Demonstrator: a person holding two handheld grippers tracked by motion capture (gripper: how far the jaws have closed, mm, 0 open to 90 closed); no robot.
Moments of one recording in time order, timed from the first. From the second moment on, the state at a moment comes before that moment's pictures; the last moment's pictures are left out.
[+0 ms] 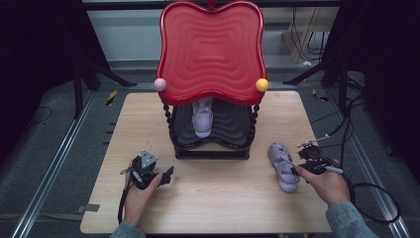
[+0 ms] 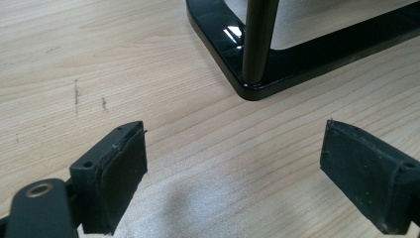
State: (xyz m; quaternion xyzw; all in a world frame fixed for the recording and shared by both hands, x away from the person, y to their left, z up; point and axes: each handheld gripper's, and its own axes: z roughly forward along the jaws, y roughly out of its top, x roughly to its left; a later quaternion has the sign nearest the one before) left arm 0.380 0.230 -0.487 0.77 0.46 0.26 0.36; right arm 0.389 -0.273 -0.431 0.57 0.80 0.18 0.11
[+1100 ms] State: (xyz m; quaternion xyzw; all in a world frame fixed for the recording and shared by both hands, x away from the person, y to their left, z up) left arm 0.383 0.230 -0.491 0.78 0.46 0.26 0.35; right arm 0.364 -0.190 -0.421 0.40 0.89 0.20 0.07
